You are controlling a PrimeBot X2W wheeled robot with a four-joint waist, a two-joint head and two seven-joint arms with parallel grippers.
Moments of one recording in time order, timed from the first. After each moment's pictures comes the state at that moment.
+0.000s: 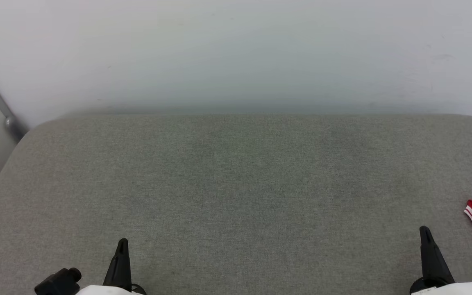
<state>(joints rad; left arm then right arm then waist) 0.11 0.07 -0.03 0.13 -0.69 -0.01 -0.14 0.14 -0.06 -0.07 0.10 0.73 0.13 -0.13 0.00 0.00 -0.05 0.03</state>
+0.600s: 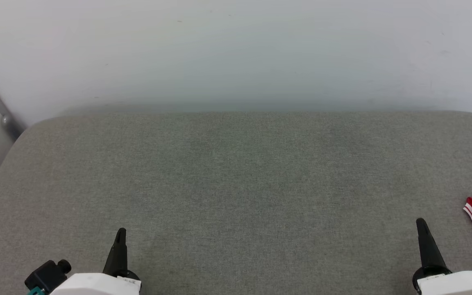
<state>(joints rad) 0.06 0.08 -0.01 0.16 -0.94 -0.04 -0.09 0.08 -0.06 -0.07 0.14 0.97 0.13 -0.08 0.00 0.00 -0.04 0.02</state>
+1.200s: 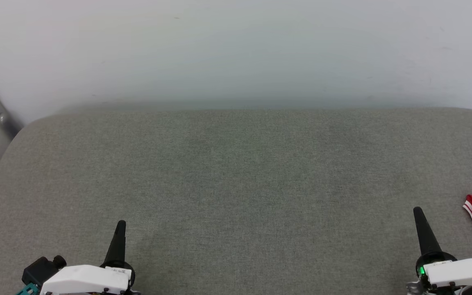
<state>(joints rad) 0.01 0.08 0.02 0.18 -1.15 -0.07 -0.04 0.02 -0.07 -0.08 0.17 1.17 0.13 -0.03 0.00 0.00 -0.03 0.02</state>
